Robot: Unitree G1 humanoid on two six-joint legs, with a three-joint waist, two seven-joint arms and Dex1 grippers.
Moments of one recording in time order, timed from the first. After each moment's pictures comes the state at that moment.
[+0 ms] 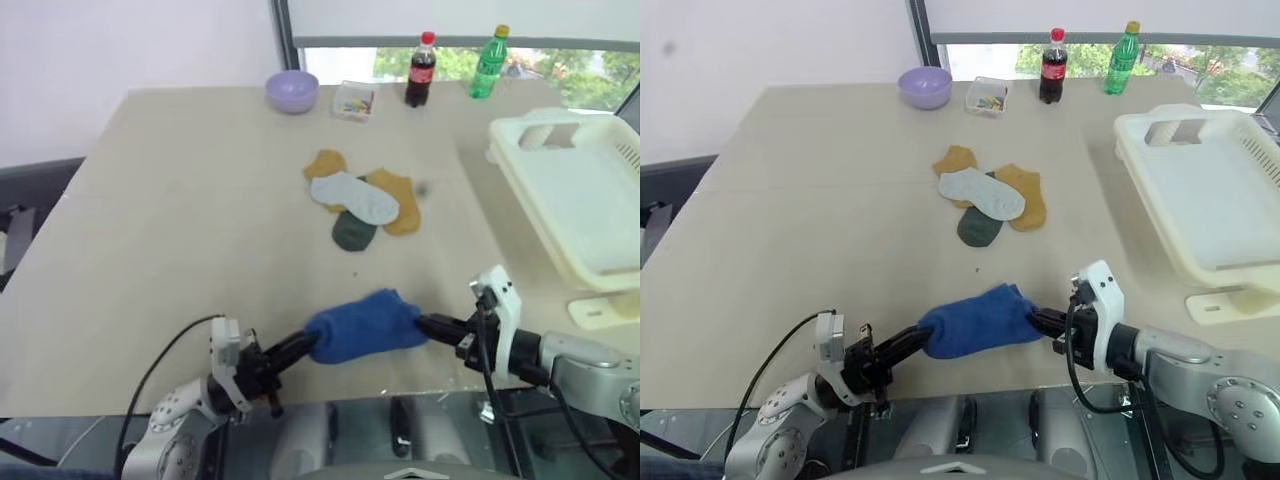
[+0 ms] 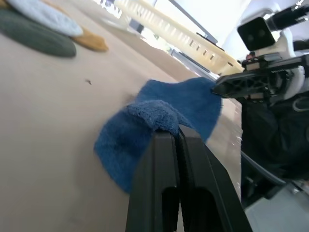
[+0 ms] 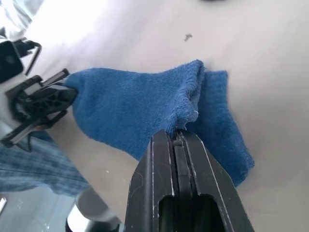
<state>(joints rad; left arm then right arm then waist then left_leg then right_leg) 0.32 0.40 0.05 -0.20 -0.72 0.14 -1.10 0.07 -0.80 -0.05 -0.73 1.38 0.93 0.09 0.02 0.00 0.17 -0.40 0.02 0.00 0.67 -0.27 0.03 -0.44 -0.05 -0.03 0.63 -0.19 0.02</state>
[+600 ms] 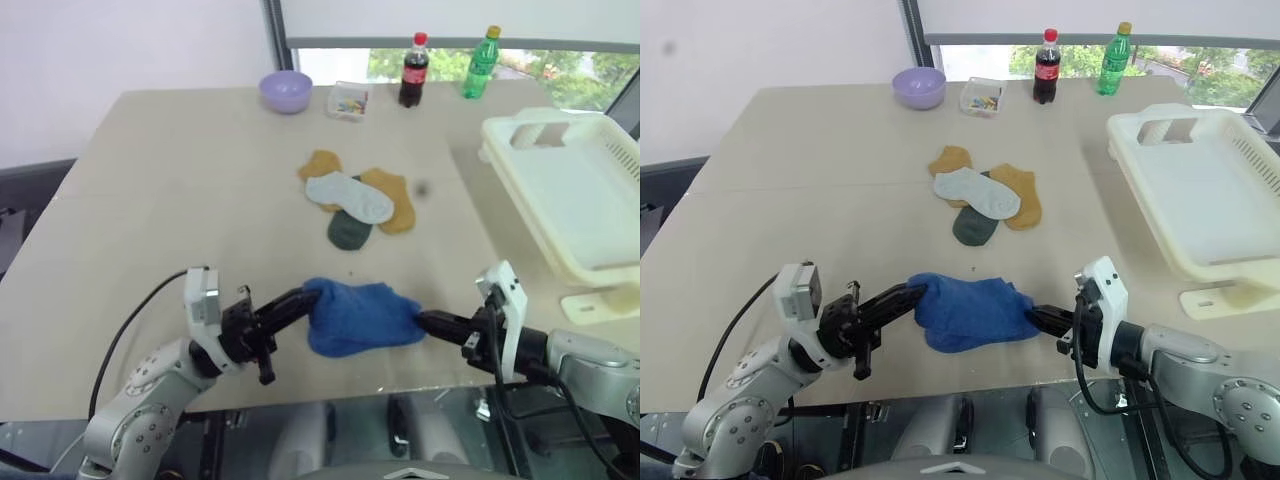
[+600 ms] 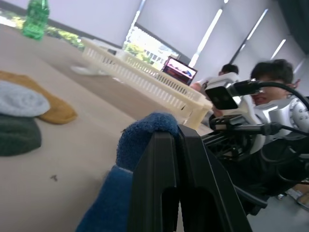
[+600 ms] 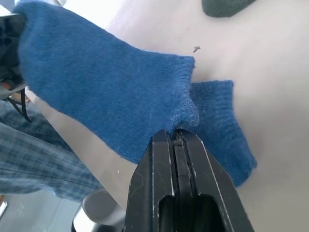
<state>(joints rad) 0.21 0.52 0.14 -0.53 -0.96 0.43 -0.86 0.07 -0.82 -0.06 -0.74 1.37 0.92 0.13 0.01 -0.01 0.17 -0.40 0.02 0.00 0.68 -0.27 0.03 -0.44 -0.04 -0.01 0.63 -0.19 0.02</state>
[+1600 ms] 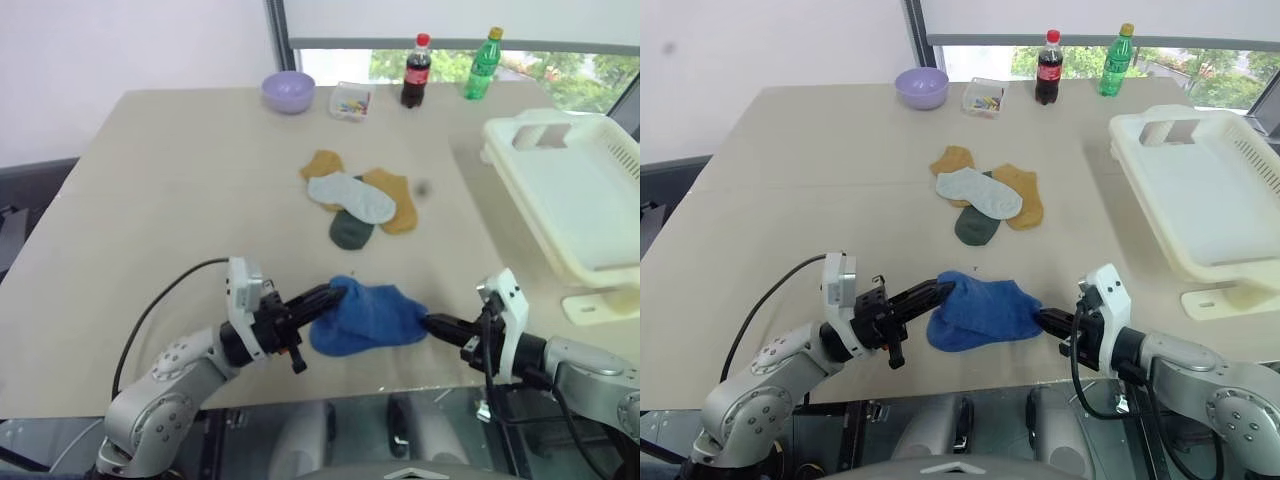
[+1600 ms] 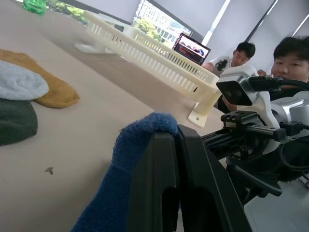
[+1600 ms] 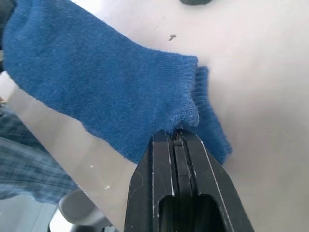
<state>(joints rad) 0.13 0.52 0.05 -0.60 -0.89 0.53 -0.71 0.13 -0.78 -0.05 -0.73 1.22 0.89 0.16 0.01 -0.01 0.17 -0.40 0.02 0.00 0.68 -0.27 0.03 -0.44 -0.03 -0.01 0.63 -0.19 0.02</state>
